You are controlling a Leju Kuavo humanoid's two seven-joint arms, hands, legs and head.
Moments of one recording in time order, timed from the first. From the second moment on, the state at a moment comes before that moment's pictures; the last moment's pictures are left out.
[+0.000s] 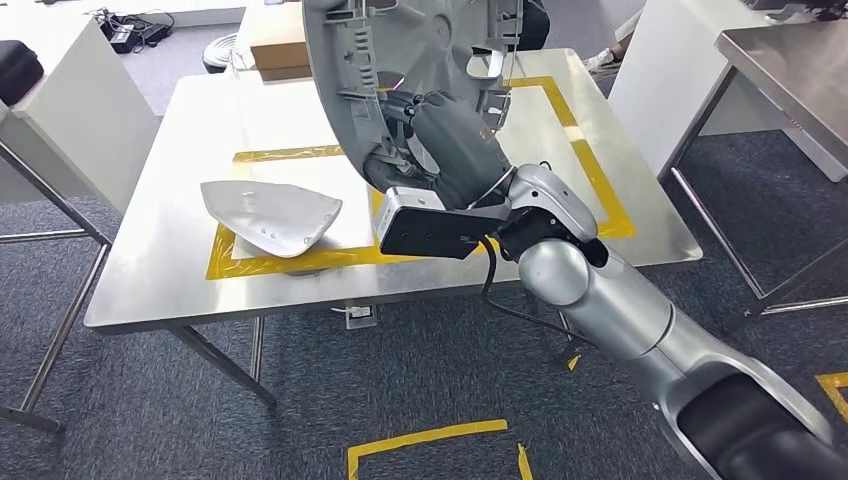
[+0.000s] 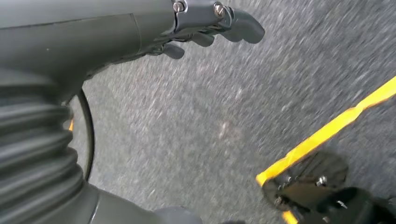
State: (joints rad) left arm -0.16 -0.07 0.42 -0.18 -1.08 -0.06 0.05; right arm -0.85 -0.20 0.79 -1.57 0.42 -0.03 -0.10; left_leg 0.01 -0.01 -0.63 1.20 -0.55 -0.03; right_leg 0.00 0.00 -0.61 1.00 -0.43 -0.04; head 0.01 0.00
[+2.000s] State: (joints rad) left arm -0.18 -0.08 0.43 -0.18 -1.13 -0.08 0.02; right arm -1.03 0.13 0.78 -0.31 0.88 0.19 0.02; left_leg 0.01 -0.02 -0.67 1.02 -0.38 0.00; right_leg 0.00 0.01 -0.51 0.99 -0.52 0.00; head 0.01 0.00
